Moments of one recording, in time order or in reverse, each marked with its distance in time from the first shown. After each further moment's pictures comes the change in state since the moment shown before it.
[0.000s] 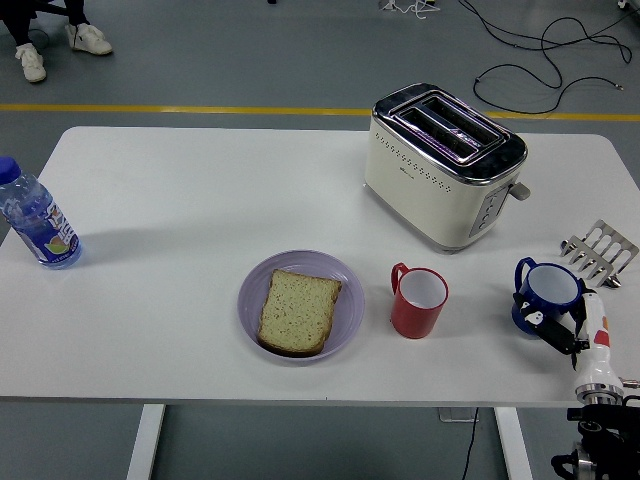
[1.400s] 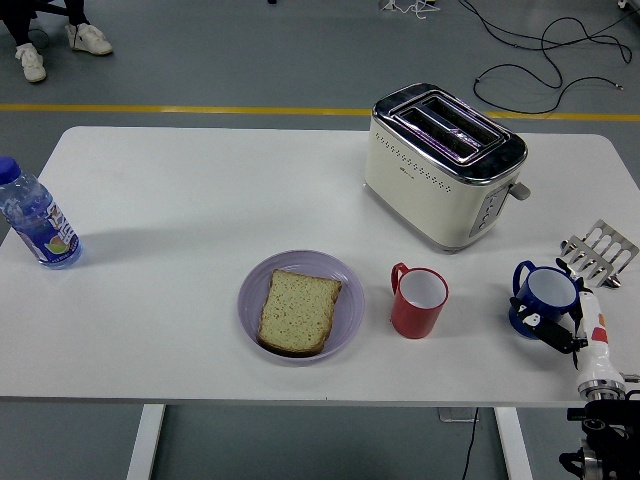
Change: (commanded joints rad) left arm -0.012 0.000 -0.001 0.000 0.000 -0.002 0.001; right arm -0.004 0.000 0.067 0.000 -0.141 0.031 -0.095
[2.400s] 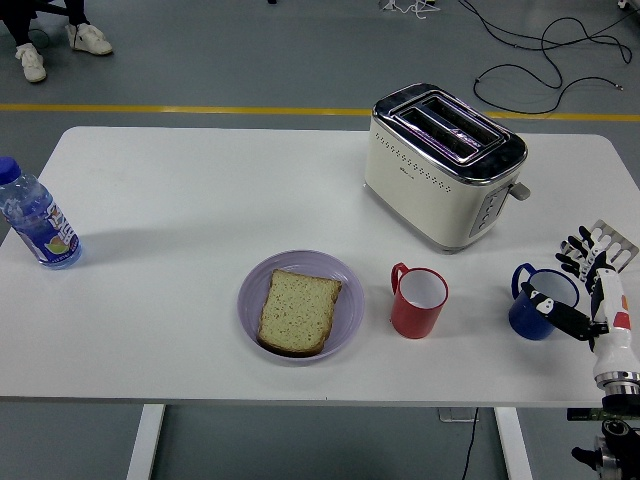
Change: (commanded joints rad) left arm 0.009 0.002 -0.011 0.000 0.017 -0.003 0.000; right arm -0.133 -0.043 0.150 0.332 -0.149 -0.017 -0.042
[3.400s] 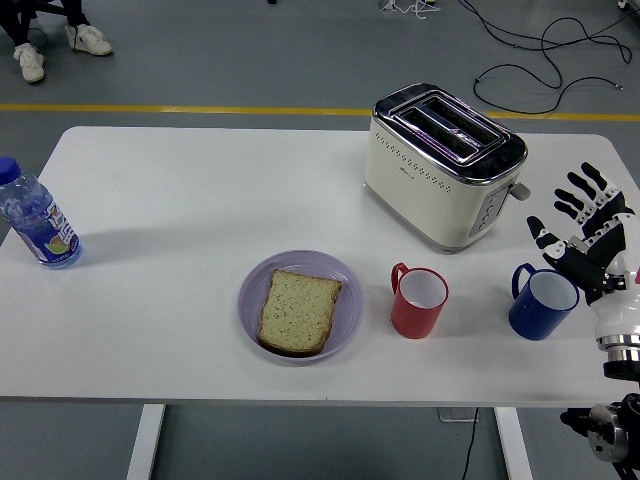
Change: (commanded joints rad) left arm -0.014 0.002 -0.019 0.000 0.017 0.002 0.002; right arm -0.040 -0.013 0.049 0.411 0.205 0.051 -0.083
